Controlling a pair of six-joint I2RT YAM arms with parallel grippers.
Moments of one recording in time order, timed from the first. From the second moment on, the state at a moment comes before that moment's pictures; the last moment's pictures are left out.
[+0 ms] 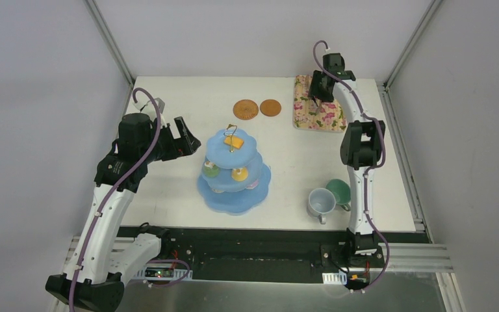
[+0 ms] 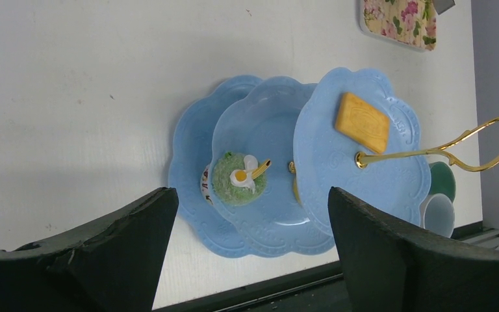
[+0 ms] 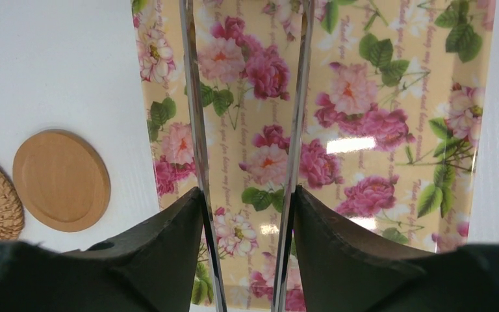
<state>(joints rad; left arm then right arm) -0.20 0.88 1.10 -0.76 0.15 -0.44 0.13 2.46 2.34 -0.79 0.04 0.31</state>
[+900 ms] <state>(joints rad) -0.20 0.91 1.10 -0.76 0.15 -0.44 0.19 2.50 2.36 -0.78 0.20 0.14</state>
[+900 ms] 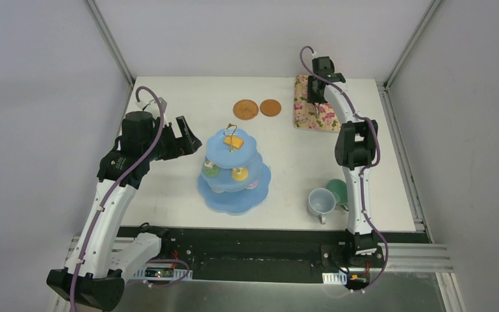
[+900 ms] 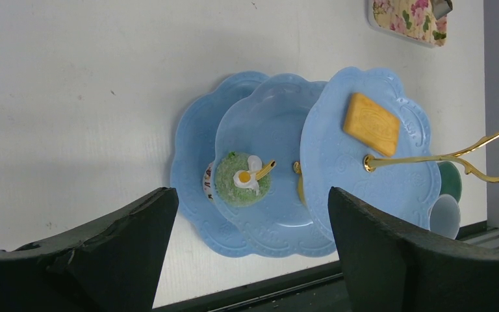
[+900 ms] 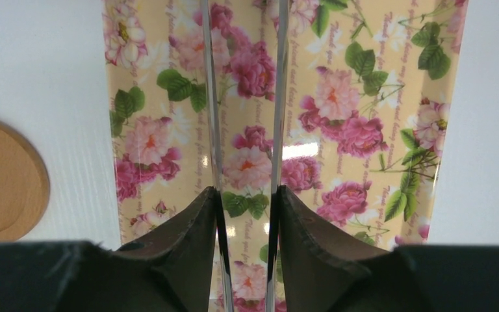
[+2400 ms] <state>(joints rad) -0.20 0.93 1.11 -0.70 0.19 -0.53 0.21 1.01 1.30 -0.92 -0.71 0.46</state>
